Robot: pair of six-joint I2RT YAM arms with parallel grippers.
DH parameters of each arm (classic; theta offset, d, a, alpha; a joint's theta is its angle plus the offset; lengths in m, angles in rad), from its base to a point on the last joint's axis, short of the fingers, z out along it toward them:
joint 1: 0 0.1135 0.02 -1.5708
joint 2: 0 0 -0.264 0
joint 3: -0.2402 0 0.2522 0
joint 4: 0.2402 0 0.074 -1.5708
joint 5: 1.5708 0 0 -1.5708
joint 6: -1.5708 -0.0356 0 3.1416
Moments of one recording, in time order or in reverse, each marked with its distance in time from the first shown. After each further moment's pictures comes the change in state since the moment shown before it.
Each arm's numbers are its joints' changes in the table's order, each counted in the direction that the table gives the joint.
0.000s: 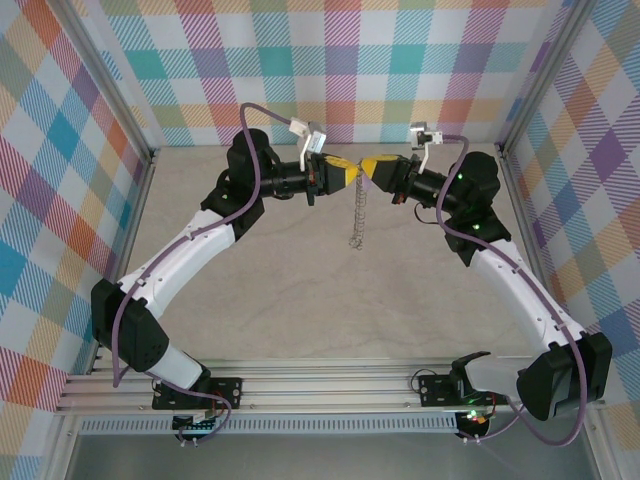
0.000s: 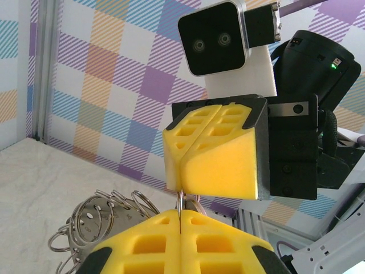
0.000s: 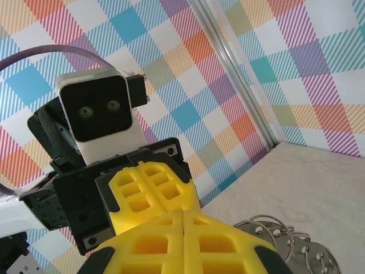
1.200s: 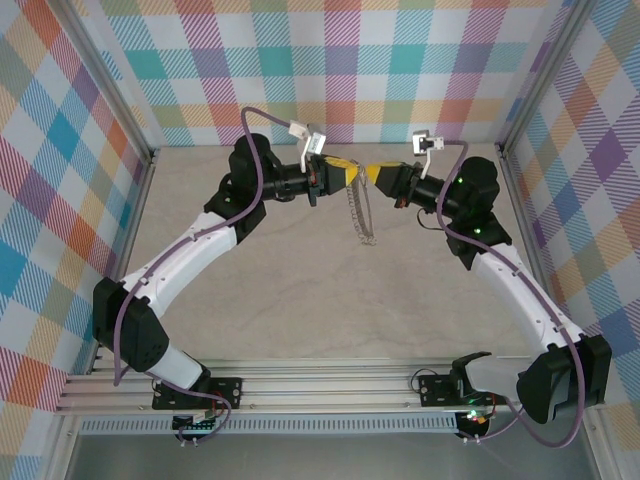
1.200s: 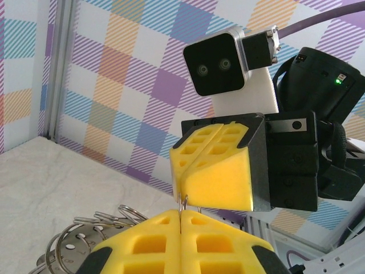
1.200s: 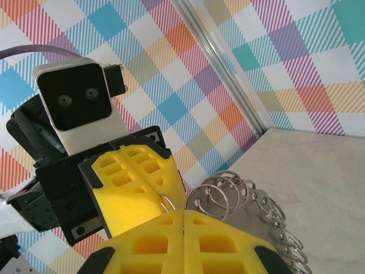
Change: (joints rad) left arm -0.001 0.000 0.048 -0.063 -0.053 0.028; right arm -0.034 -0.018 0.059 0.025 0.006 -0.018
